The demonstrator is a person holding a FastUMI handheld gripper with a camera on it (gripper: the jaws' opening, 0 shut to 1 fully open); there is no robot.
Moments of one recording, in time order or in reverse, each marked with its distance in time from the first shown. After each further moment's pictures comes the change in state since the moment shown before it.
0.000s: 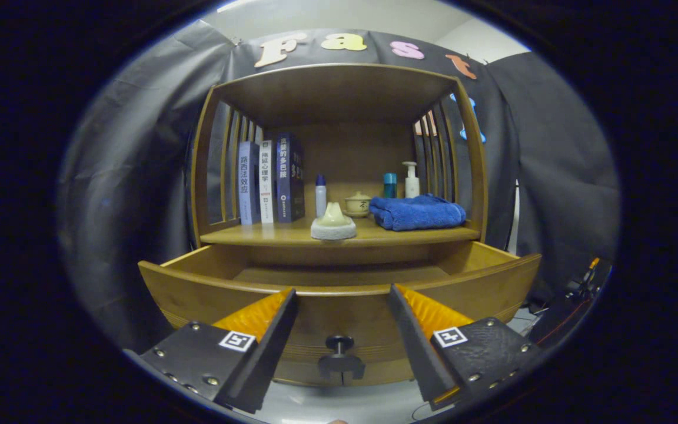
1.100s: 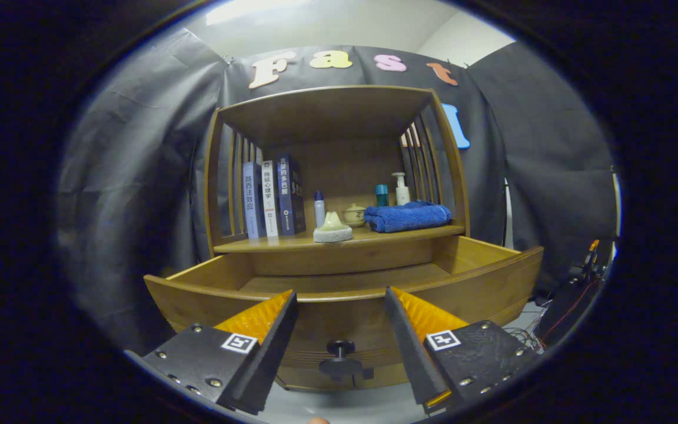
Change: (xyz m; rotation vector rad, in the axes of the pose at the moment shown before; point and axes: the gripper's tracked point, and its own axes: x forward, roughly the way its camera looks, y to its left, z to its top) arm -0.055 -0.001 -0.014 0.060 -0.093 -0.015
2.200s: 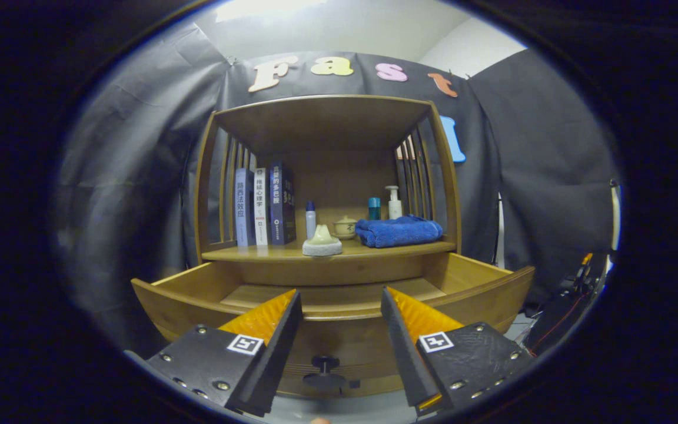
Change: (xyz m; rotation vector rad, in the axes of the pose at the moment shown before) arm 0.008 -0.014 0.018 -0.050 -0.055 -0.042
